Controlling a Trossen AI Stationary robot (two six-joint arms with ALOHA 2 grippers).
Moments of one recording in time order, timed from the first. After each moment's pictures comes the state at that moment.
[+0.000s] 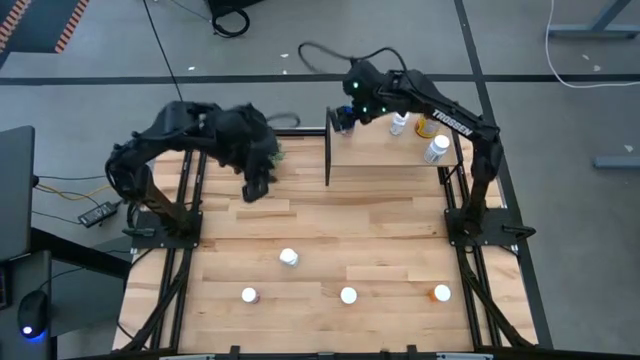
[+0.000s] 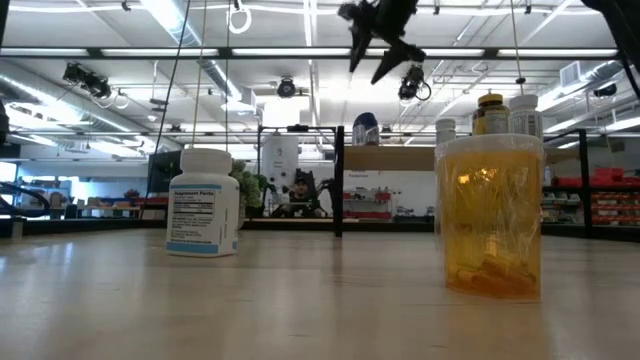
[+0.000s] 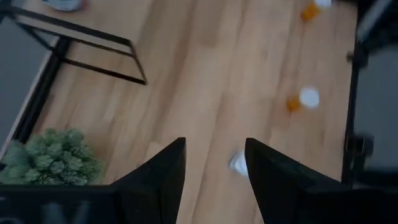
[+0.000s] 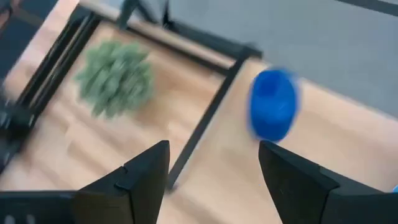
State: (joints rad) left arm 0.09 1.62 2.22 -1.57 0.00 -0.17; right arm -0.44 1.83 2.16 -1.25 0.12 0.60
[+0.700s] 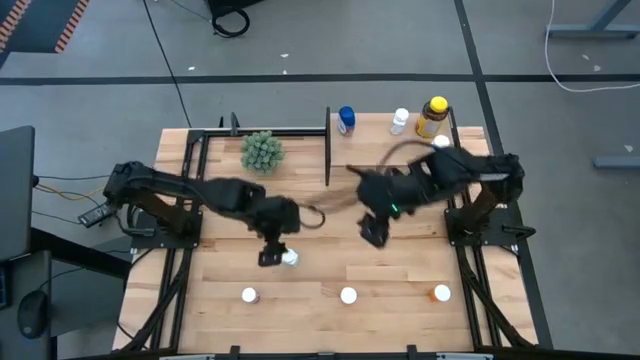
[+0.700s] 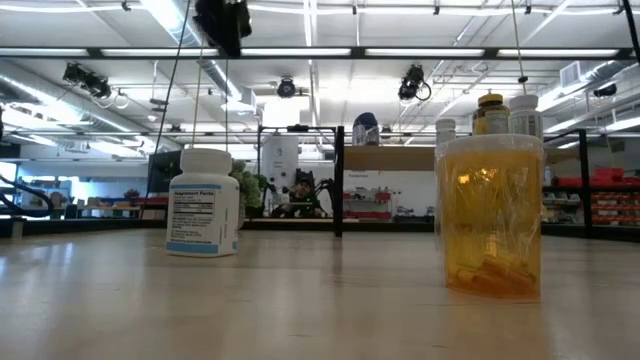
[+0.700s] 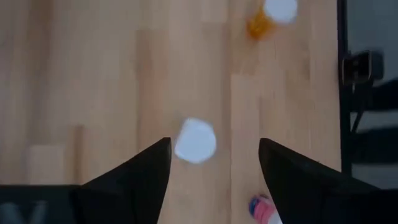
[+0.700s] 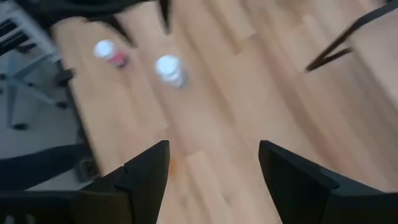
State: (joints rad) left arm -0.19 1.54 1.43 -0.98 0.08 -0.23; right arm 0.30 1.76 2.28 -1.57 0.19 0.73
